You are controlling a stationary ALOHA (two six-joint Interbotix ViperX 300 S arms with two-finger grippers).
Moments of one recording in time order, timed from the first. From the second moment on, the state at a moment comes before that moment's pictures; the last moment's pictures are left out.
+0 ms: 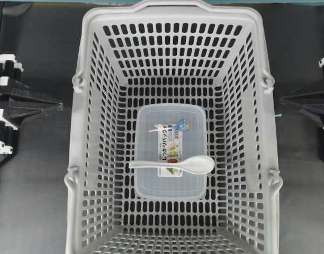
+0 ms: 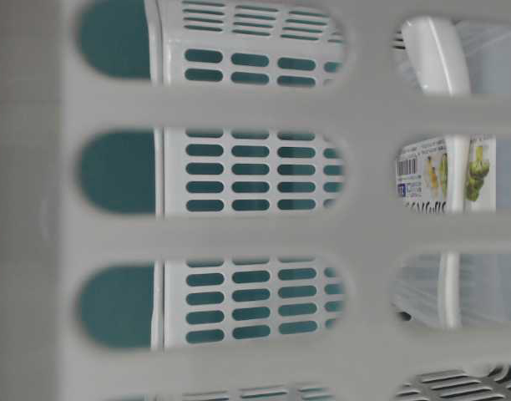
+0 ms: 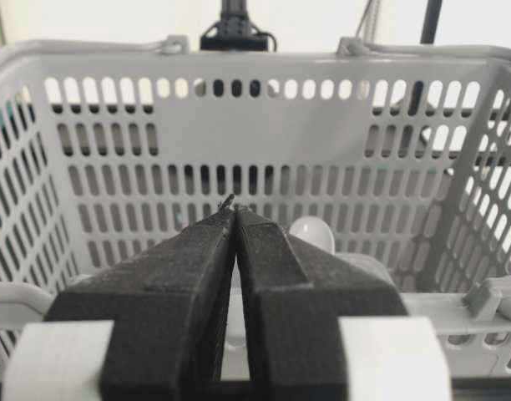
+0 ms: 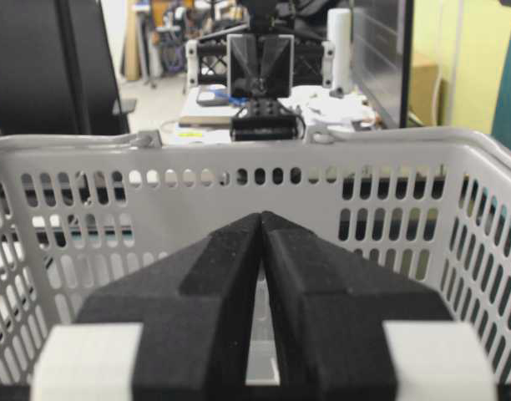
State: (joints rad) left arm 0.00 -0.96 1.17 0.00 -0.29 0.00; right arm 0.00 -0.97 1.18 0.00 -0.29 0.00
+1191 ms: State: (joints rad) left arm -0.10 -0.23 0.33 0.04 0.65 -0.06; right arm 0.01 -0.99 1.18 0.01 -0.21 0.00
